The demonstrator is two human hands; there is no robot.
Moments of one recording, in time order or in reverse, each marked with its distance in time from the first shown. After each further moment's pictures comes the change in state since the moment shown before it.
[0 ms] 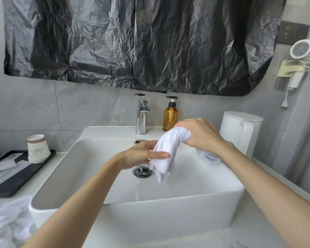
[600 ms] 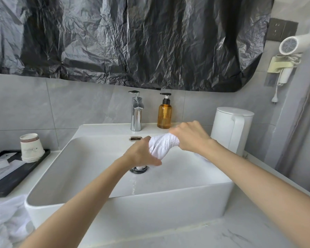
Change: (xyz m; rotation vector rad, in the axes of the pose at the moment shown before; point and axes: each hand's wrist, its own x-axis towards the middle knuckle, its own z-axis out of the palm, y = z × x) left_hand 0.018 -0.010 0.021 0.710 0.393 -0.111; right_hand -0.004 -0.017 0.010 -0.657 -0.176 -0.122
